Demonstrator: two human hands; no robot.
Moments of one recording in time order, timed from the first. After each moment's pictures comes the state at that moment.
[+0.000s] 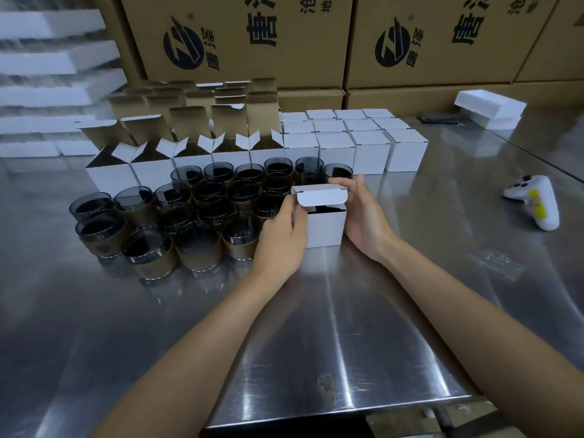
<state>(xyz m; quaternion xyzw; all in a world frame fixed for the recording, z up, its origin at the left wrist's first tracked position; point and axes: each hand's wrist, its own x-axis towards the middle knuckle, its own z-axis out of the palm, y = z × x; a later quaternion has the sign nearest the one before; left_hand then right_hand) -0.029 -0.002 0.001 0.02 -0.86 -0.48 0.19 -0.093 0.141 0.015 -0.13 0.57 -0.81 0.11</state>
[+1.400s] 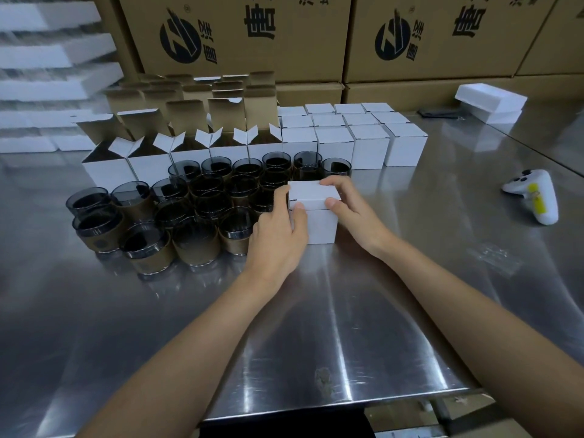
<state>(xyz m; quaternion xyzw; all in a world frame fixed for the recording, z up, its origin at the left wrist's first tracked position) -0.009 0.004 0.015 0.04 -0.89 -0.40 0.20 -0.089 0.151 0.005 -0.29 0.74 -0.61 0.03</state>
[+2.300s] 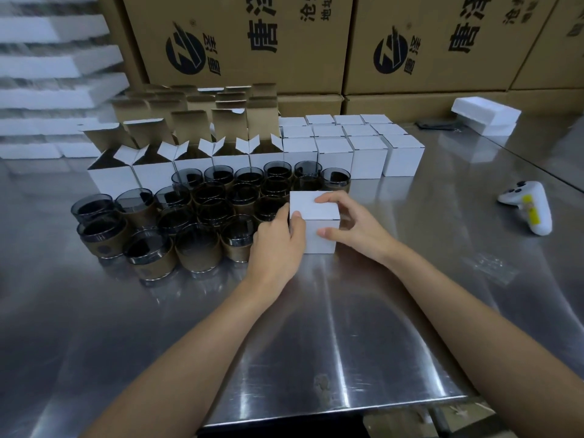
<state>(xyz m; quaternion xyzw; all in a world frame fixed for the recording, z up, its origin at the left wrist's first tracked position) -0.012 0.003 0.013 0.05 -0.88 -0.42 0.21 -0.084 0.164 0.012 -0.31 0.77 -0.56 0.06</state>
